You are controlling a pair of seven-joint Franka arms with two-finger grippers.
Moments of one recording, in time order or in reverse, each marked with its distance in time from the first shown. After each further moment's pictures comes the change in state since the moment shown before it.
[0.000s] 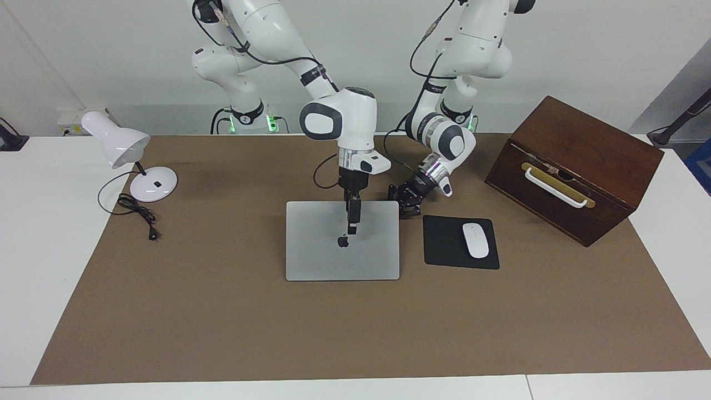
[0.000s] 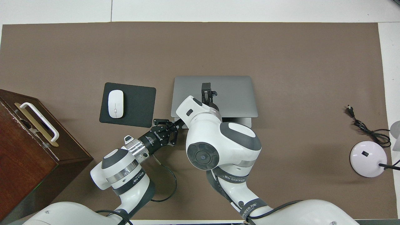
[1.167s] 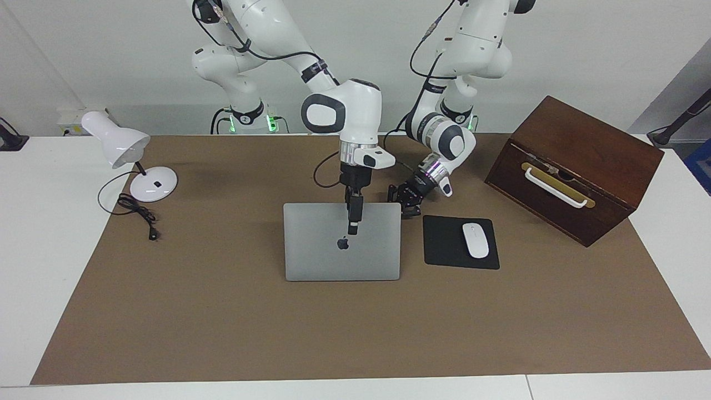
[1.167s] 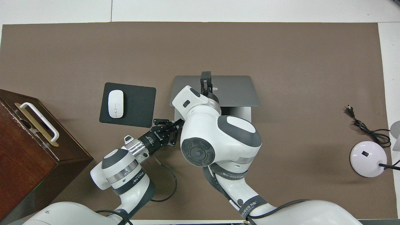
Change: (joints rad) left arm 0.000 0.000 0.000 0.000 0.000 0.000 0.001; right arm 0.000 0.002 0.000 0.077 -0.031 -0.054 0.000
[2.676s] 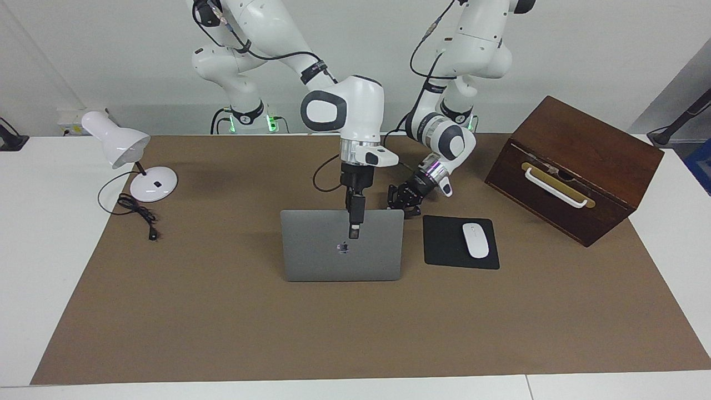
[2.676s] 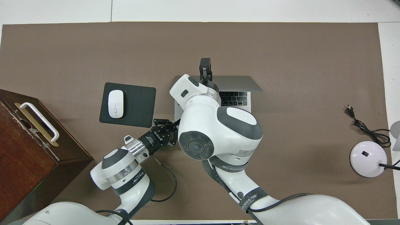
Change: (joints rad) left arm 0.000 0.000 0.000 0.000 0.000 0.000 0.005; right arm -0.011 0.031 -0.002 0.104 -0.059 -0.015 0.000
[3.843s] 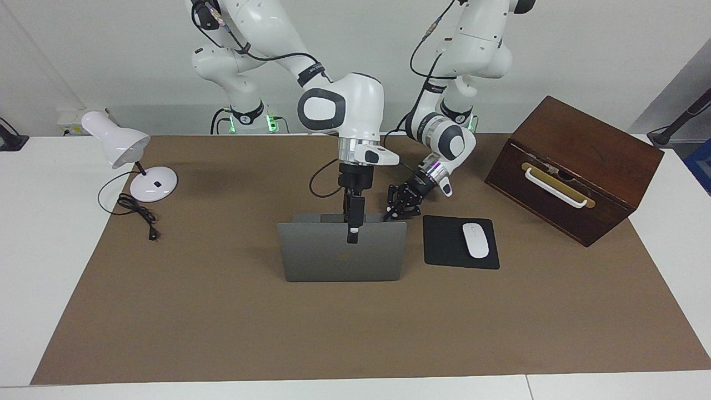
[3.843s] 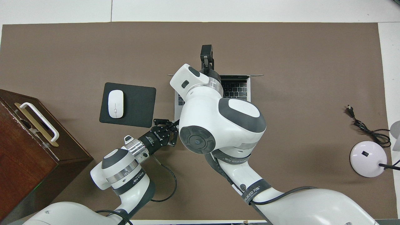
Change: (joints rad) left arm 0.000 0.000 0.000 0.000 0.000 0.000 0.000; right arm -0.019 0.023 0.000 0.068 -0.087 -0.001 0.000
